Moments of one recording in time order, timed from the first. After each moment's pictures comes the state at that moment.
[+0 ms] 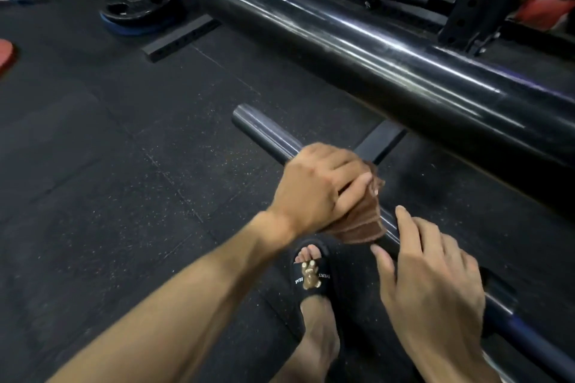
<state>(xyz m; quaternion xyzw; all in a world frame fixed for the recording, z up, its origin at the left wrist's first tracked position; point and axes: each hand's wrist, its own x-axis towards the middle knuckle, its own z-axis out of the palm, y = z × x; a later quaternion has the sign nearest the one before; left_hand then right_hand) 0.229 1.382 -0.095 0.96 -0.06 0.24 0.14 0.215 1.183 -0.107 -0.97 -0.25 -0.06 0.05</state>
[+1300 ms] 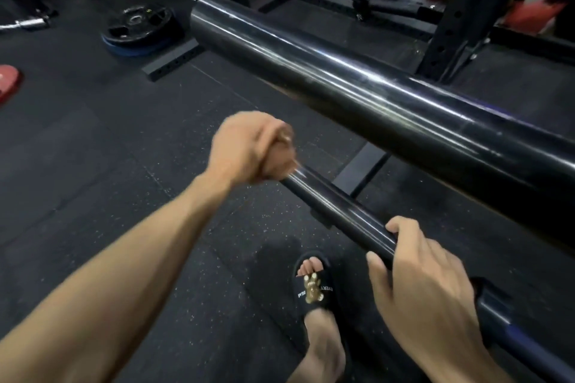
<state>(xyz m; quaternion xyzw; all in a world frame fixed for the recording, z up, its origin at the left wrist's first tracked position) 0.250 1.498 -0.081 0.95 0.10 0.24 0.14 0.220 1.191 -0.083 -0.95 -0.26 -0.03 0.15</state>
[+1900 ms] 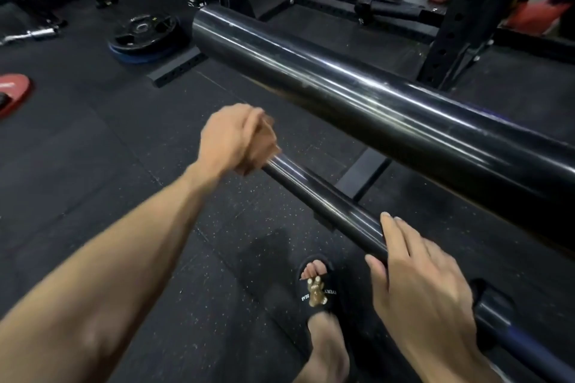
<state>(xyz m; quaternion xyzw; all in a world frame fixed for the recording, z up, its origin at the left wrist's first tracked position) 0.258 1.539 -0.089 0.95 0.19 0.22 0.12 0.223 1.191 -0.098 -0.96 -0.27 -0.05 0.10</state>
